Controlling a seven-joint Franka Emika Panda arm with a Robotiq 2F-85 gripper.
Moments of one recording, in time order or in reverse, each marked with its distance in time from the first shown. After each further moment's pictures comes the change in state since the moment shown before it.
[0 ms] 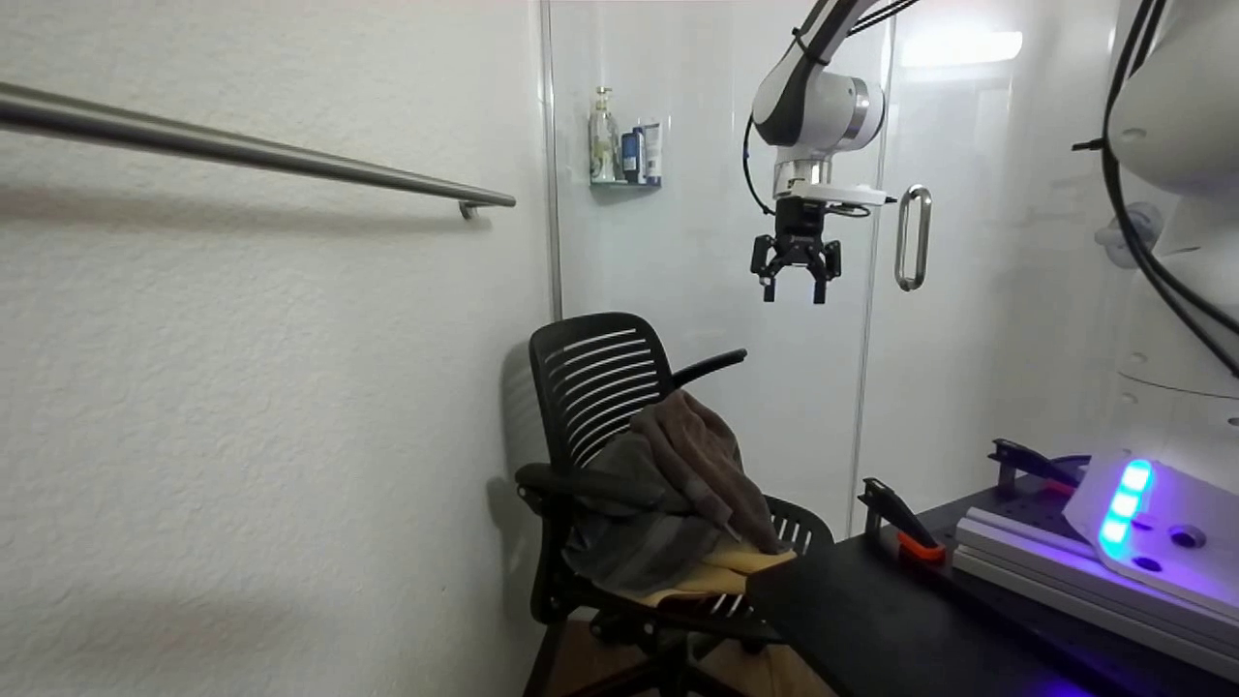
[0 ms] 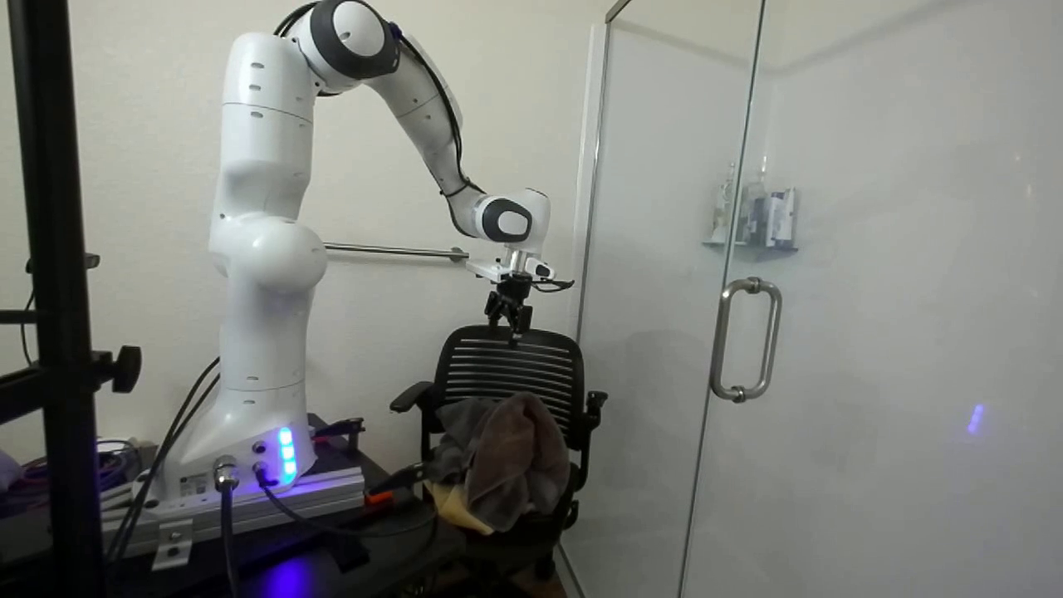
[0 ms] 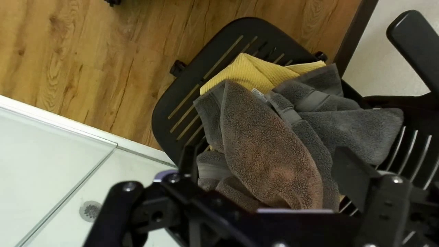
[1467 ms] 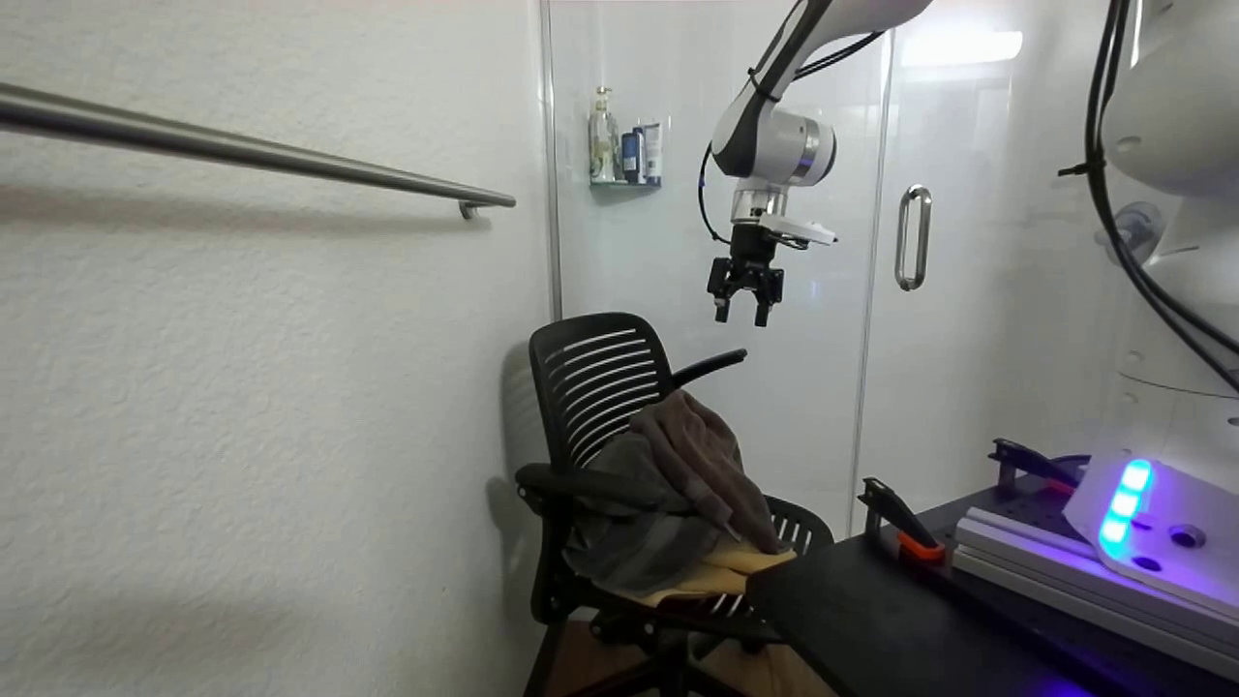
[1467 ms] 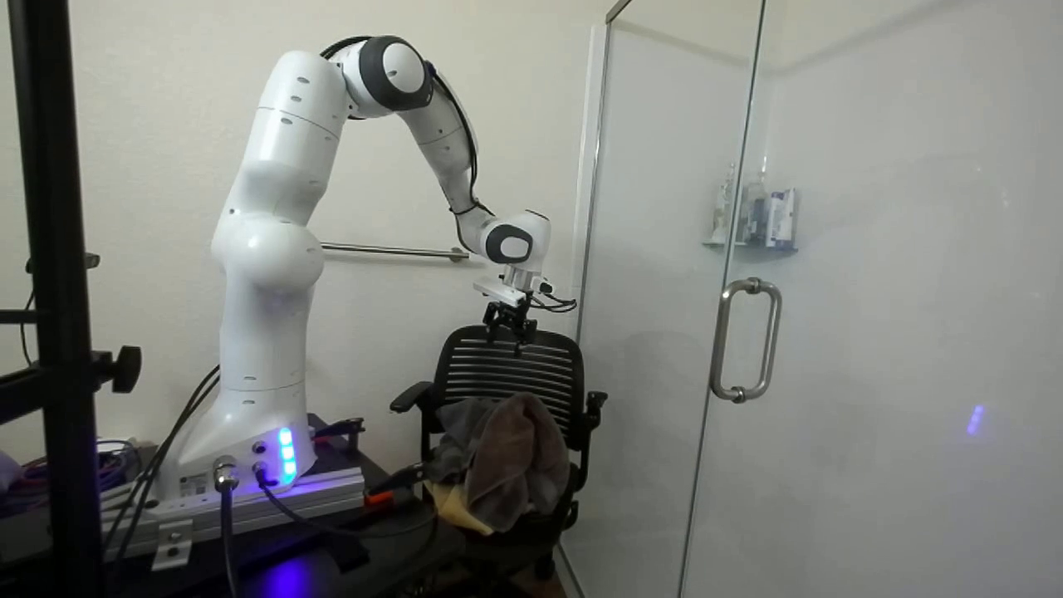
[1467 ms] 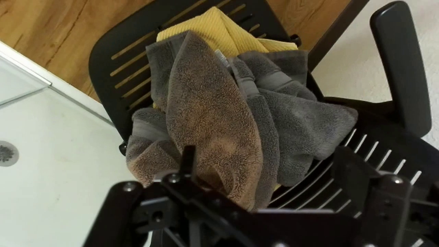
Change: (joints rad) arm -0.045 0.203 0.139 0.138 0.116 0.125 -0.289
